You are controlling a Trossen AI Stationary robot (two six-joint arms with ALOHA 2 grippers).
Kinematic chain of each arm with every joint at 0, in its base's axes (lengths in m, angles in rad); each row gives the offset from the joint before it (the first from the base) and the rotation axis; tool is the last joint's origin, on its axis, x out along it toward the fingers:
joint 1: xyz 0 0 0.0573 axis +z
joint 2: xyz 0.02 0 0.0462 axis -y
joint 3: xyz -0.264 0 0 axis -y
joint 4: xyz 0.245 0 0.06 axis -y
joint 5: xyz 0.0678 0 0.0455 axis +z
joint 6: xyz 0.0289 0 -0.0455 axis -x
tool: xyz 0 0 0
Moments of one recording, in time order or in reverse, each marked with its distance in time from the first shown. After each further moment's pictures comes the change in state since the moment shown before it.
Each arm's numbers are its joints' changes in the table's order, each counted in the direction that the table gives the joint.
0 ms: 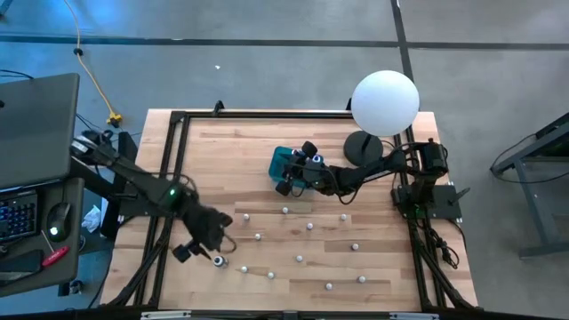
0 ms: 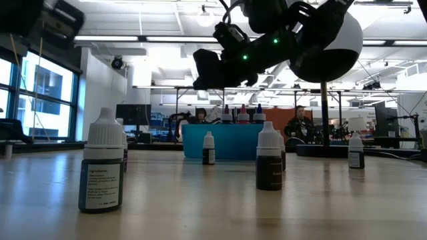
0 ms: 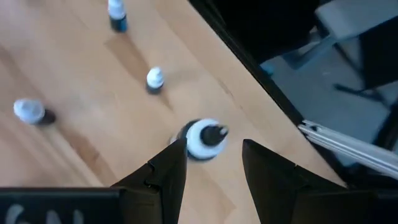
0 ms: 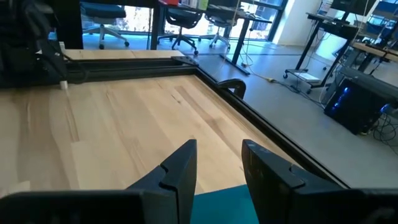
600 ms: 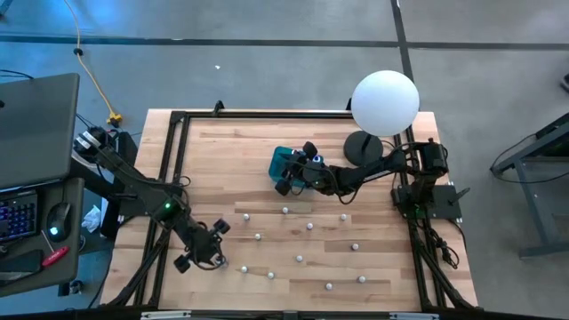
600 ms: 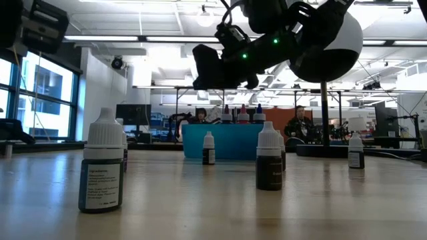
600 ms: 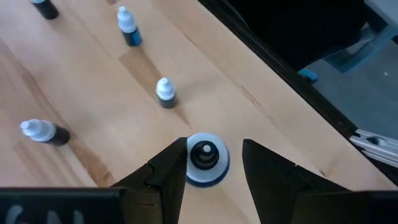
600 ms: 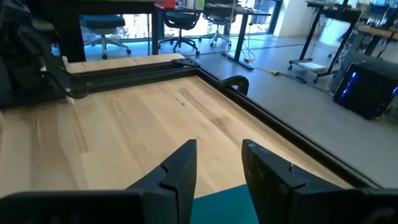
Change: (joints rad) left arm -0.175 0.000 -0.130 0.236 0.254 0.061; right arm 0.000 0.000 0.000 0.000 0.005 -0.107
